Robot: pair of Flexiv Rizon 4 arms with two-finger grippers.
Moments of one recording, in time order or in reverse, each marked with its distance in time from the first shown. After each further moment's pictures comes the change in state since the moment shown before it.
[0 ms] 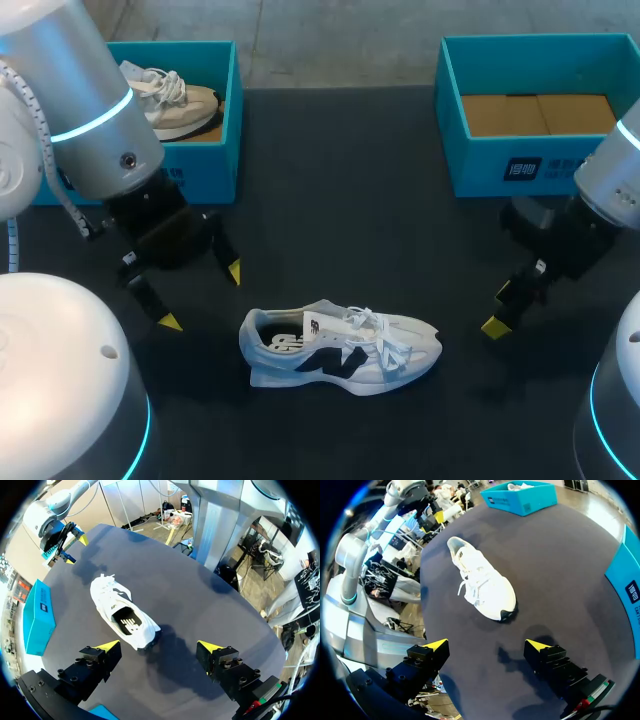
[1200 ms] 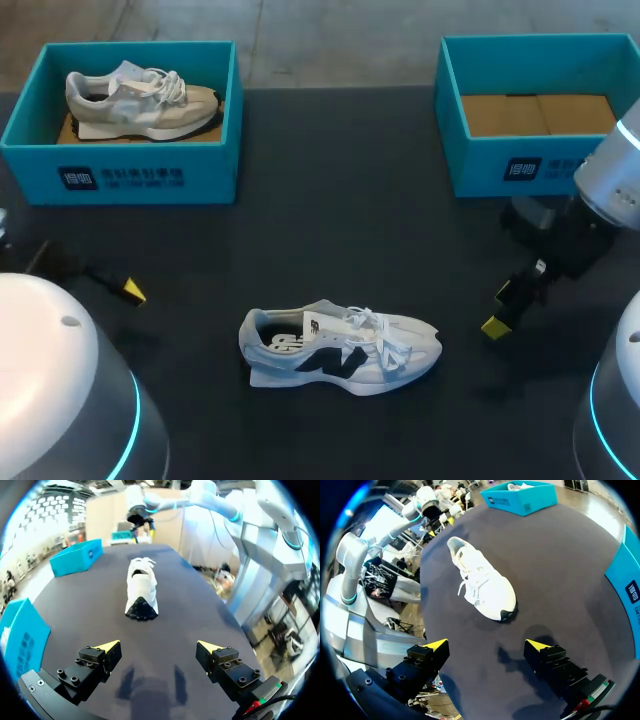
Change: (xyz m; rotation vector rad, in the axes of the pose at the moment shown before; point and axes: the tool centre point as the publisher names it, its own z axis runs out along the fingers) left arm 0.091 0.096 0.031 0.476 -0.261 -0.652; right arm 0.000 0.000 0.000 0.000 0.000 0.000
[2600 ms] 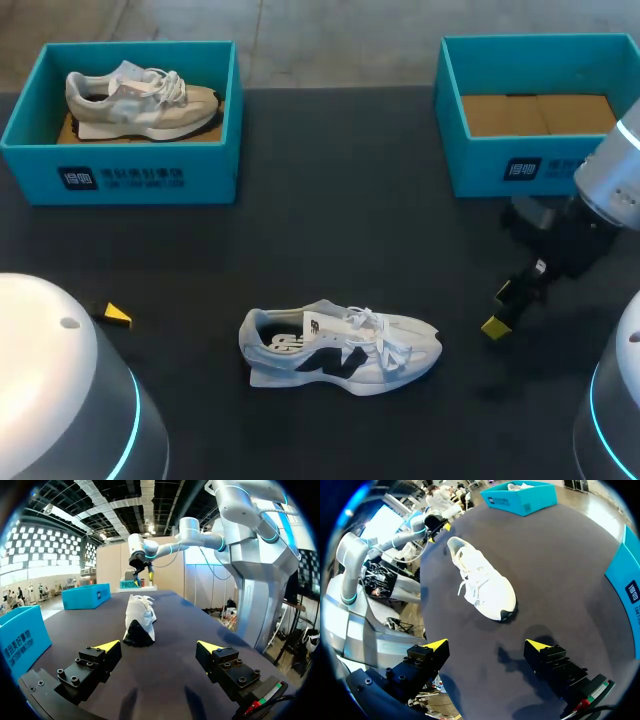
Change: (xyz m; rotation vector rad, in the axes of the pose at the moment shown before) left arm 0.027 0.010 0.010 0.449 -0.069 0.076; right arm 0.000 0.000 0.000 0.000 0.000 0.000
